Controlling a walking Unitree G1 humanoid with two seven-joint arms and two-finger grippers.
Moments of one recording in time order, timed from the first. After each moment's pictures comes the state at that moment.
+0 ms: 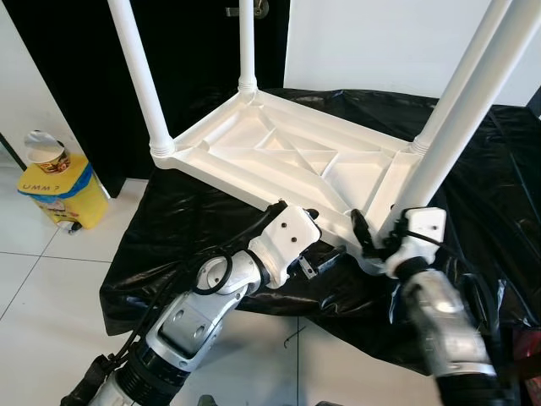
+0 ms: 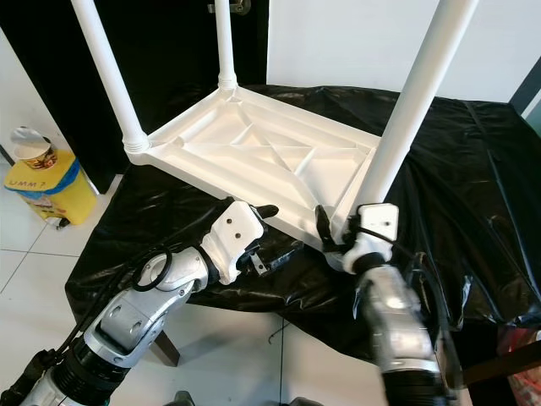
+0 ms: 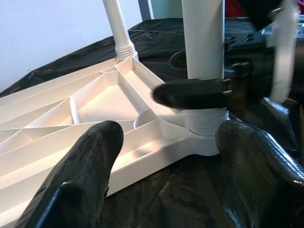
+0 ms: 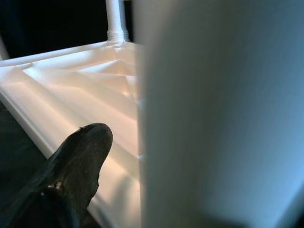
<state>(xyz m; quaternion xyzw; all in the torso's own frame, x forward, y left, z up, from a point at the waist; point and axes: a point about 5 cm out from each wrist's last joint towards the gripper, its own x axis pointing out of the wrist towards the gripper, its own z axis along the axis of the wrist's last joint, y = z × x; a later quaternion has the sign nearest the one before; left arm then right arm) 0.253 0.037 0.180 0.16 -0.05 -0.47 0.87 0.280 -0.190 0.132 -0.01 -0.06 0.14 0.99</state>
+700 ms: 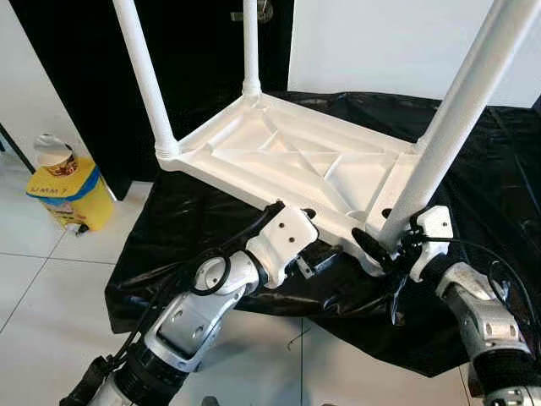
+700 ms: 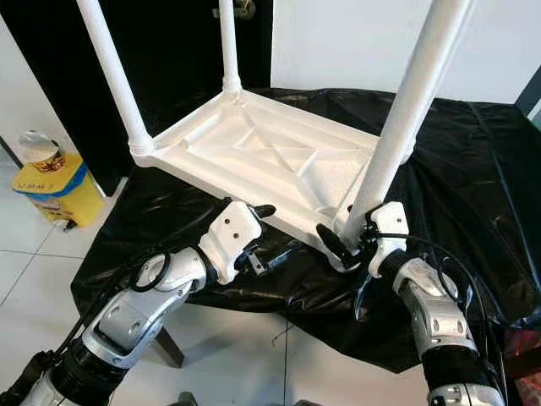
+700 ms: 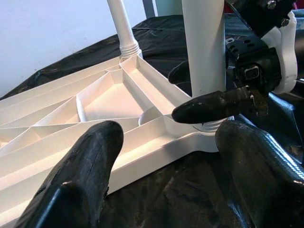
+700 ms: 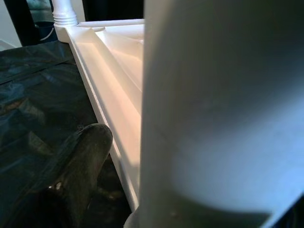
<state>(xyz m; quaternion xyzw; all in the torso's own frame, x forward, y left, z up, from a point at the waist) 0.253 0.038 0.180 0.16 -0.05 -0.47 0.87 0.294 -0.209 0.120 -0.06 -0.02 0.28 0.96</state>
